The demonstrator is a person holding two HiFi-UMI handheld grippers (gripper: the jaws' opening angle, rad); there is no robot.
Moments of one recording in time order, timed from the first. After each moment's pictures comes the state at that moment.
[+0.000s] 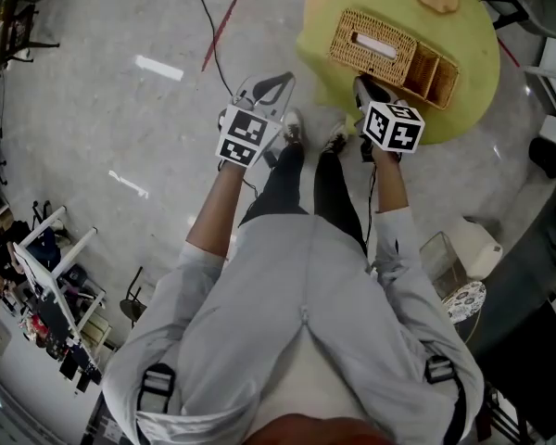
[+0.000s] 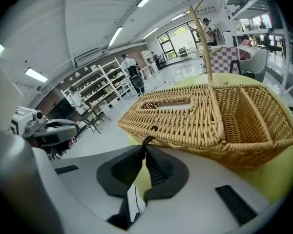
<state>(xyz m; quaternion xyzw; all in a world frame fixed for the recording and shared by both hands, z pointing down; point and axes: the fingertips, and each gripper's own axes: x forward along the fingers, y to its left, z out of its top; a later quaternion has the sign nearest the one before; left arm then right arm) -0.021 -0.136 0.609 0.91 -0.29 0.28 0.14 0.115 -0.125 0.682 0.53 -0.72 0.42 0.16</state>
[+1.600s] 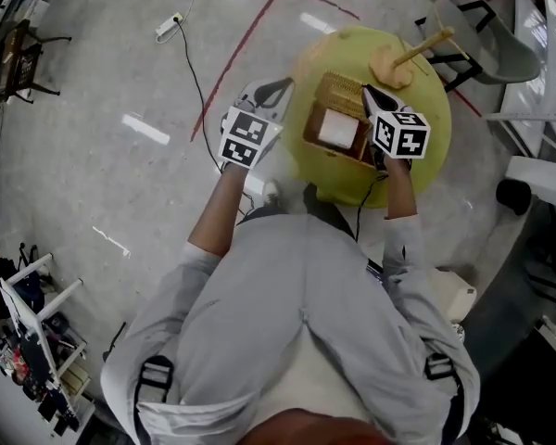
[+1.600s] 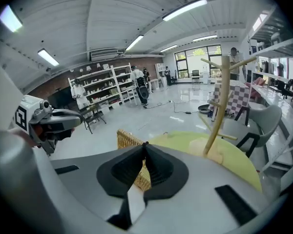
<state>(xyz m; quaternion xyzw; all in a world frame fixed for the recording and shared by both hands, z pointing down) 0.054 -0.294 0.493 0.92 -0.32 0.20 0.08 0.215 -0.285 0.544 0.54 -0.77 0.28 0.20</state>
